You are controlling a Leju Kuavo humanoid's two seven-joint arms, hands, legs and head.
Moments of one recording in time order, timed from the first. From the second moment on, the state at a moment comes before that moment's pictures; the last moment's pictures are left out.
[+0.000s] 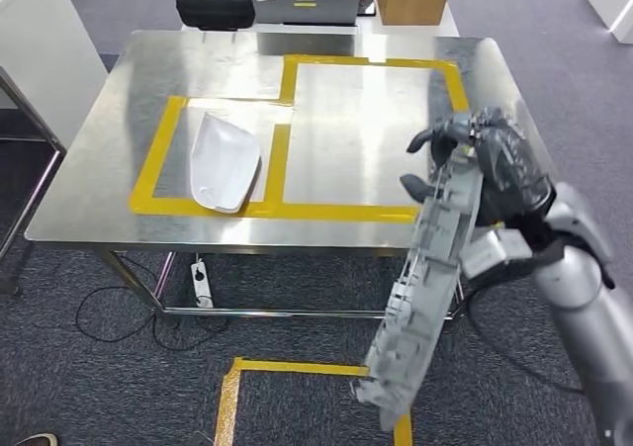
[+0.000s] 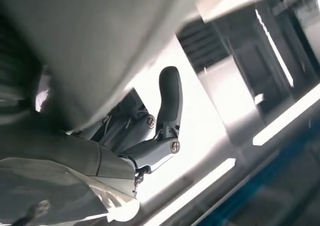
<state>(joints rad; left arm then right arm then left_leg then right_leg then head) -0.03 -0.13 0.69 -0.20 -1.11 0.06 -0.42 -0.70 -0.32 0.46 -1.64 0.39 0.08 -0.47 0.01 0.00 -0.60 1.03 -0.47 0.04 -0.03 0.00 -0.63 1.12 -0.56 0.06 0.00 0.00</state>
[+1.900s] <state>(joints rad) -0.08 -0.13 0.68 -0.20 -1.12 -0.09 -0.42 -1.35 0.23 0.99 -0.29 1.14 -0.33 0.15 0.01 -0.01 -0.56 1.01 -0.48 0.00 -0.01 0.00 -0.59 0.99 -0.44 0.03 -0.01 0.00</state>
